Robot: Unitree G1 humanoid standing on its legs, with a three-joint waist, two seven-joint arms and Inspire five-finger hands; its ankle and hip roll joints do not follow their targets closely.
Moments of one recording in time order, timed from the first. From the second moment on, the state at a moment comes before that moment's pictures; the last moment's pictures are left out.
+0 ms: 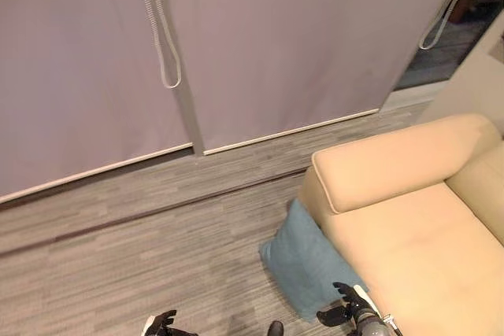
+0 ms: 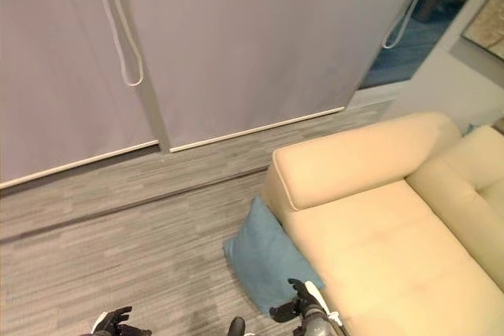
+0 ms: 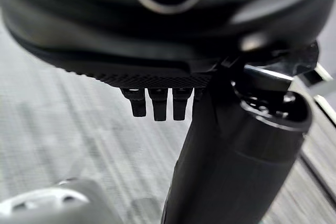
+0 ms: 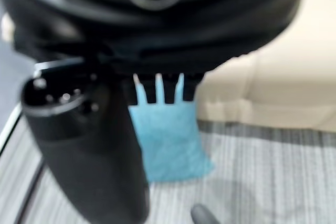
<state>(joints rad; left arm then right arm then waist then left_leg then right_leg) 0.00 0.24 -0.14 1.19 -0.04 -0.09 0.14 -0.03 -0.30 0.28 1.01 -0.14 -0.05 -0.16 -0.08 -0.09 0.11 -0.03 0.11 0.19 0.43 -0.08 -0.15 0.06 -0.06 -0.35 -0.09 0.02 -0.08</state>
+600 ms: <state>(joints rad) -0.01 0.29 -0.17 1.21 -0.04 -0.08 0.14 -0.01 -0.22 0.31 1.09 -0.14 -0.04 -0.16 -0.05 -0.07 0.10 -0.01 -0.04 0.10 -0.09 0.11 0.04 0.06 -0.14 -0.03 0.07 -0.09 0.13</state>
